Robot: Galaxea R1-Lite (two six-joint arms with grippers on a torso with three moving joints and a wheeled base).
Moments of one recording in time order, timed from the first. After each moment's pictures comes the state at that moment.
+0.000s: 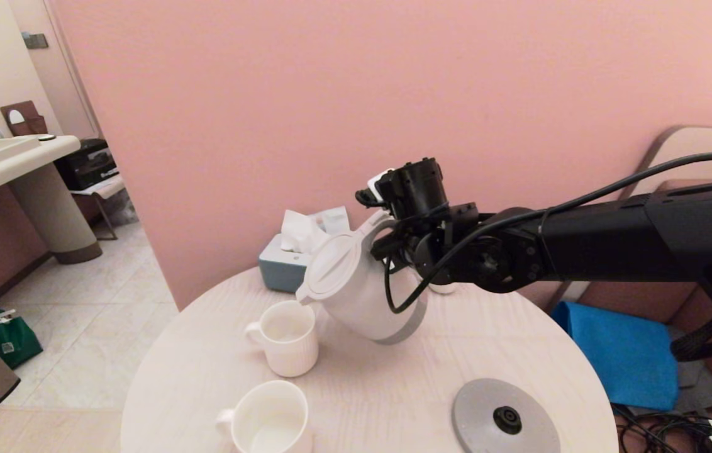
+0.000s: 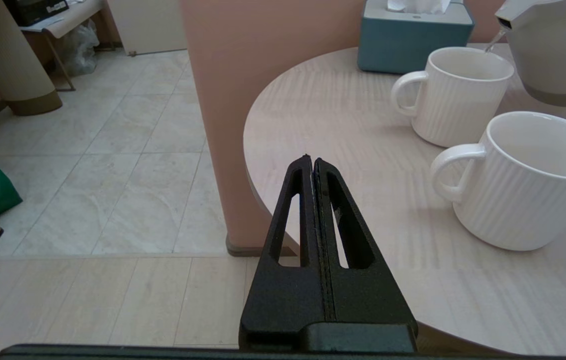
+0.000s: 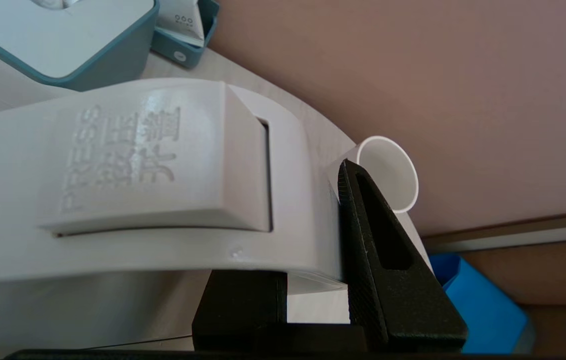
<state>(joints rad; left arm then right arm) 0.00 0.00 0.00 0.00 0.00 -0.01 0.68 2.13 -1.63 -0.04 -0.64 -0.18</state>
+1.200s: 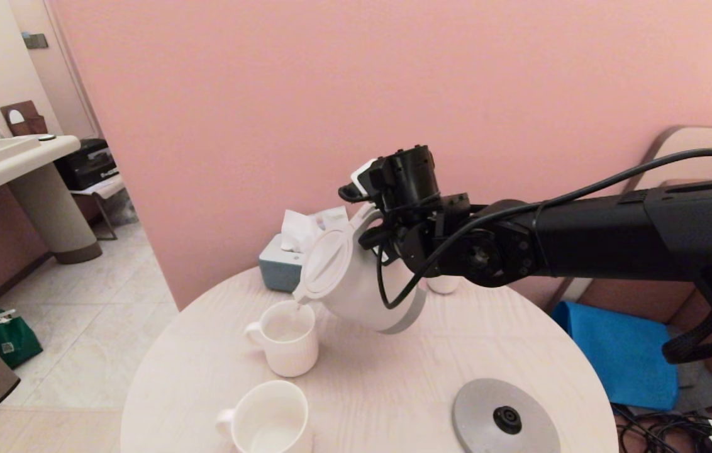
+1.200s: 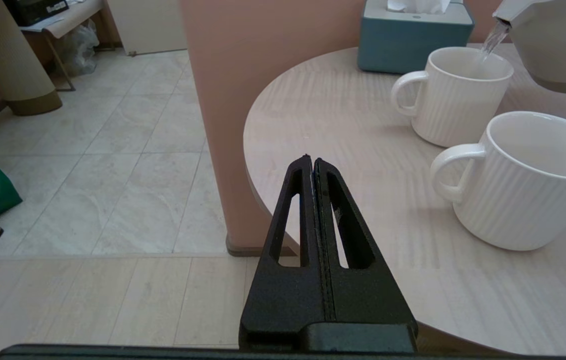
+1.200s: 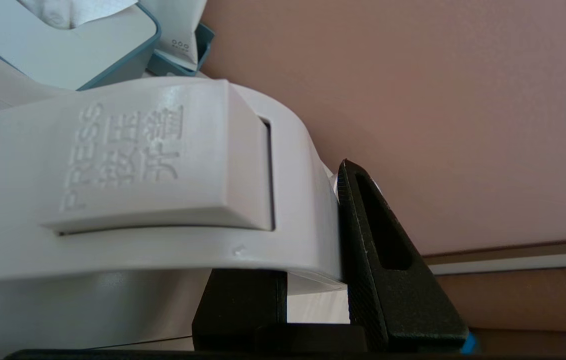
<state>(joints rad) 0.00 0.00 0.00 0.00 0.00 -0.01 0.71 2.14 -1.71 -0.04 -0.68 -0.32</state>
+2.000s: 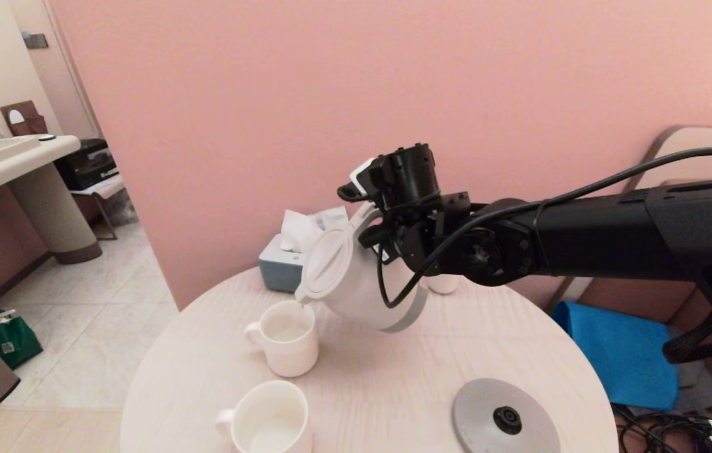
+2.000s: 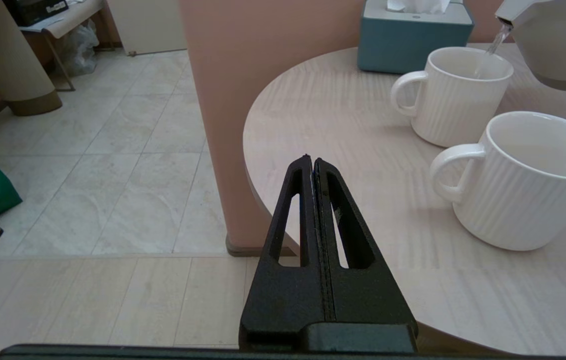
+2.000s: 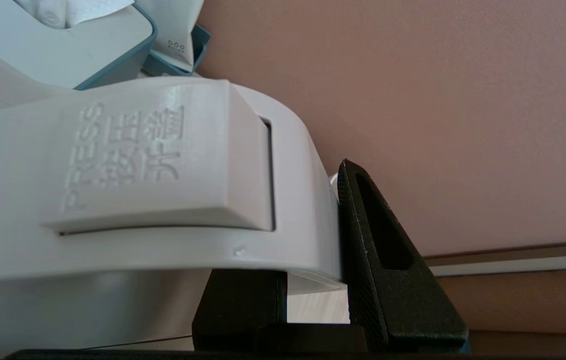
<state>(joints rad) 0.00 0.00 0.00 0.00 0.00 -0.01 0.71 2.14 -1.71 -0.04 -0.68 -0.34</state>
